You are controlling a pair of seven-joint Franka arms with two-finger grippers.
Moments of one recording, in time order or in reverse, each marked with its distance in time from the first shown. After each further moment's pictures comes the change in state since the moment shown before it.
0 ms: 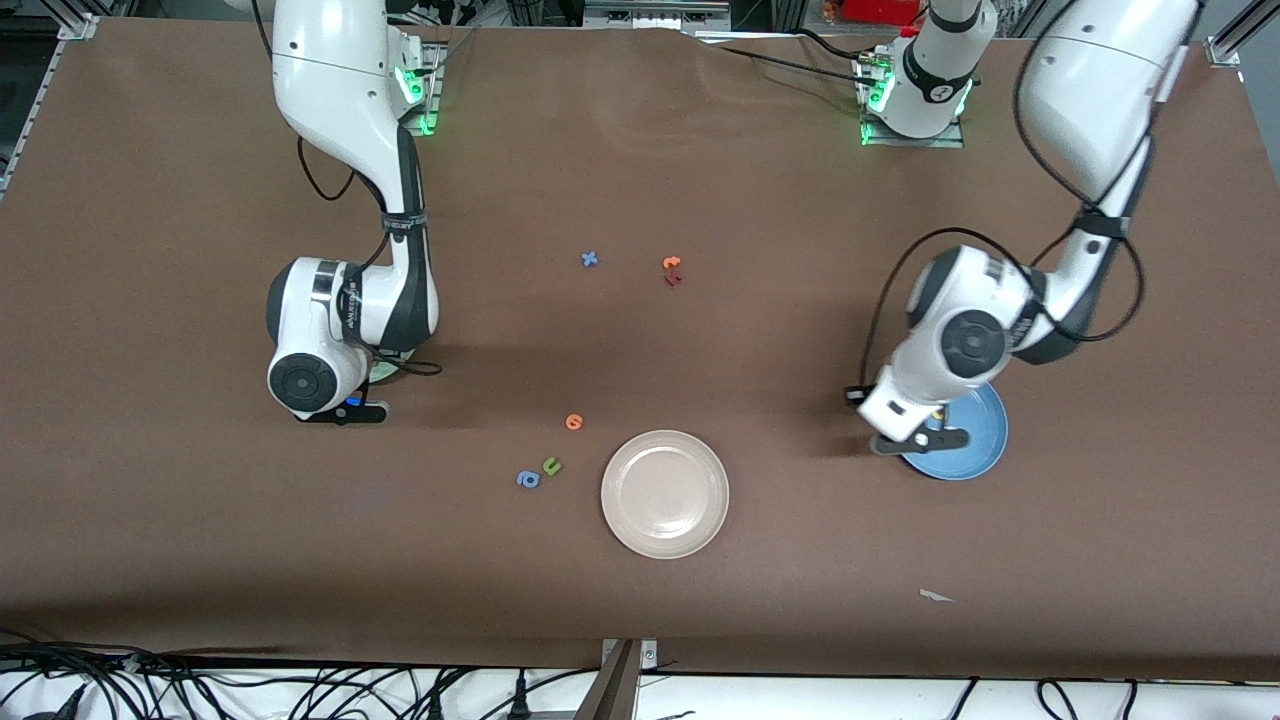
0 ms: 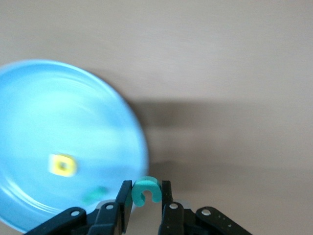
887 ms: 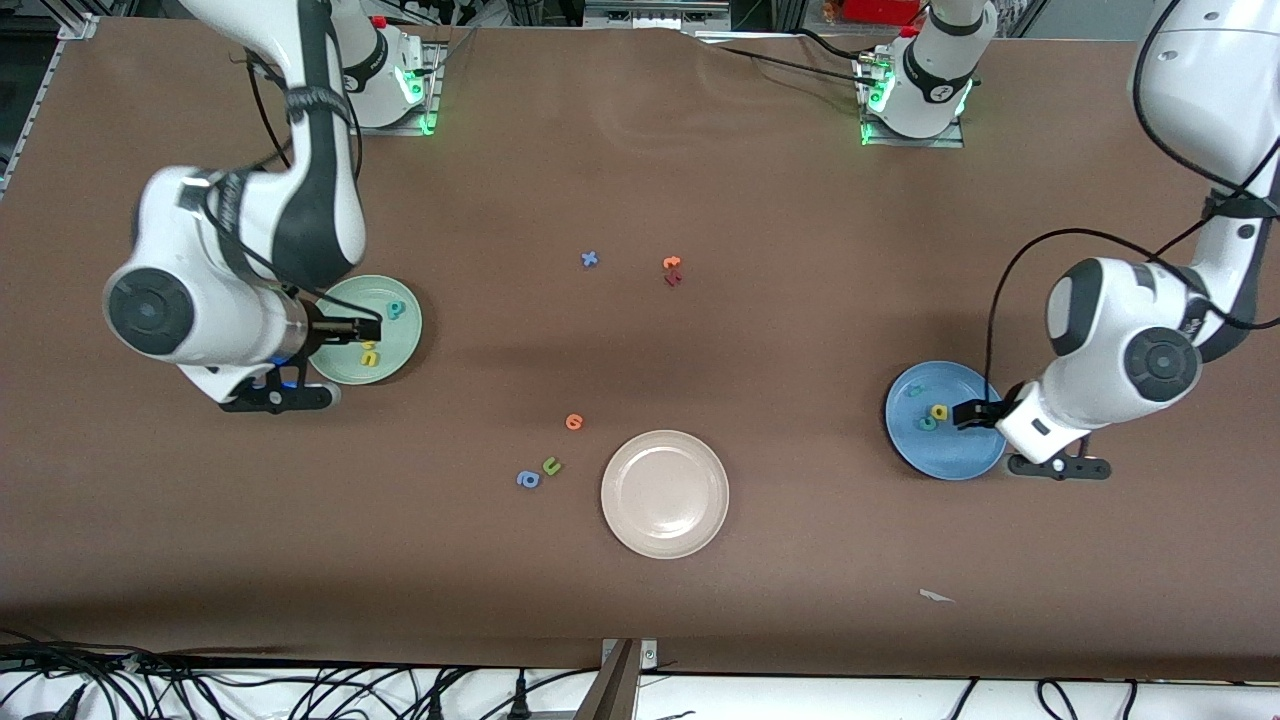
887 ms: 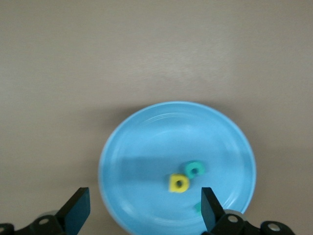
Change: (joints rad) left arm 0.186 -0.047 0.002 0.072 -0.010 -0.077 0.289; right arm 0.023 -0.284 -0.086 0.221 0.001 -0.237 -0.020
